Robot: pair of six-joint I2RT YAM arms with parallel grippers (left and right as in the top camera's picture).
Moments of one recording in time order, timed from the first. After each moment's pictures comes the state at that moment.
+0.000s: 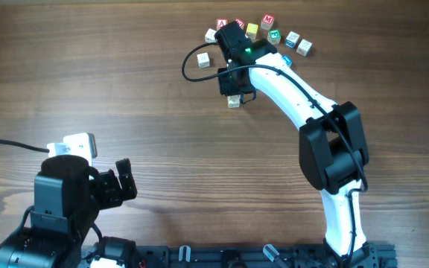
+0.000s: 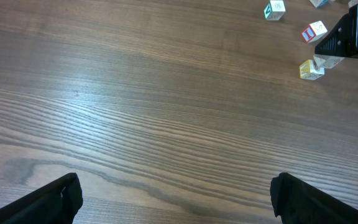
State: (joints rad) left arm -0.20 0.70 1.14 -1.31 -0.17 -0.34; right arm 0.50 2.23 1.85 -0.90 0.04 0.33
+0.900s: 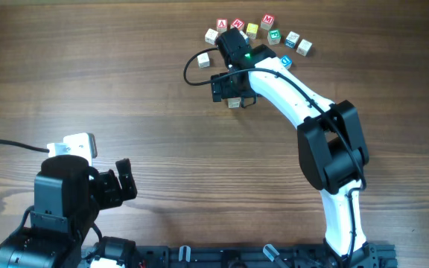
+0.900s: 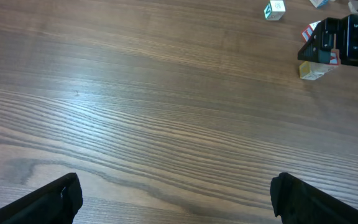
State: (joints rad) left arm -0.20 0.70 1.14 -1.31 -0.17 -0.34; right arm 0.50 2.23 1.79 -0.86 0.05 0.34
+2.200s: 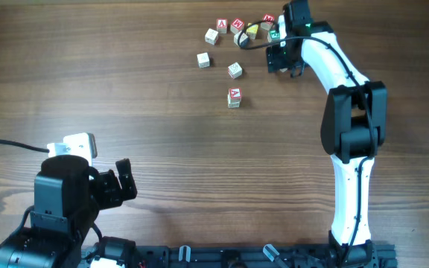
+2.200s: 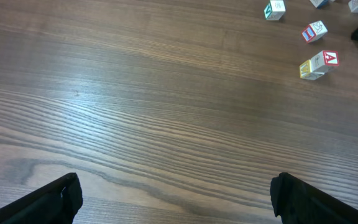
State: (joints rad) left arm -0.20 0.70 1.14 -1.31 -0.17 -0.34; right arm 0.17 2.45 2.01 -0.80 0.02 -0.03
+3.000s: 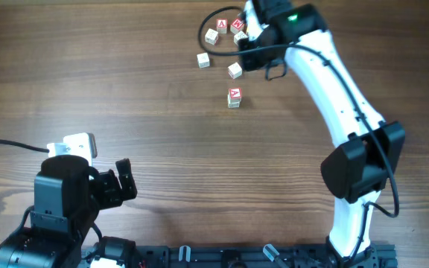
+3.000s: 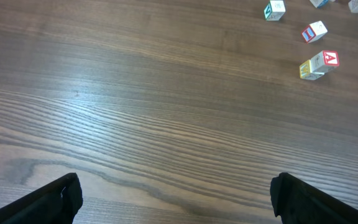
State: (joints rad) left arm -0.20 0.70 1.14 -1.31 -0.17 -0.34; right arm 0.42 2.10 2.05 -1.15 -0.08 0.19
